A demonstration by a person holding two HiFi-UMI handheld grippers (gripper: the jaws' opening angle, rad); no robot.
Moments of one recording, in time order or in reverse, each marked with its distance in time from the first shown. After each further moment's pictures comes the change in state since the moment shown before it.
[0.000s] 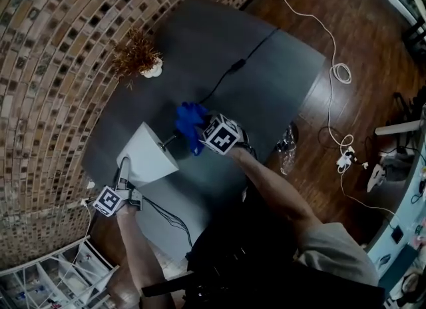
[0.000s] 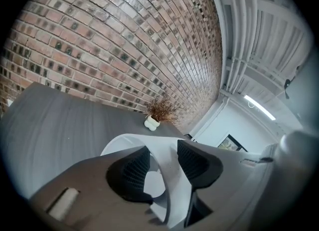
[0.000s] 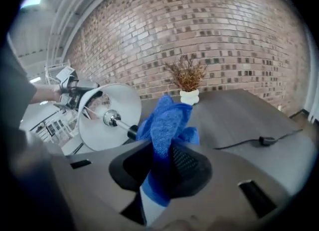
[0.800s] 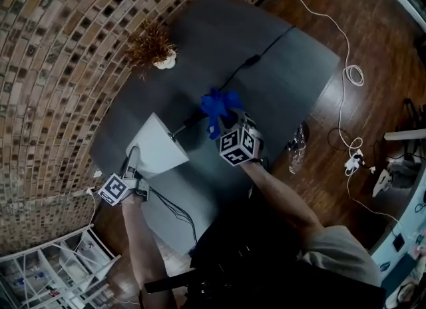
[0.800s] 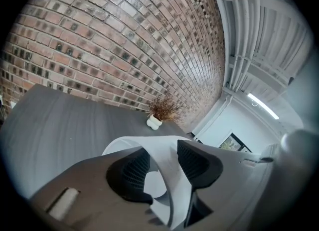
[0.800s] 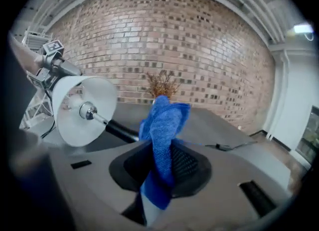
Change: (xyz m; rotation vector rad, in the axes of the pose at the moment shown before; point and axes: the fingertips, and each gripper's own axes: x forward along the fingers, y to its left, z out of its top) left arm 0.006 0.000 0.006 0.036 0.032 0.033; right arm -0.035 -0.032 -0.005 -0.101 -0.125 -0.430
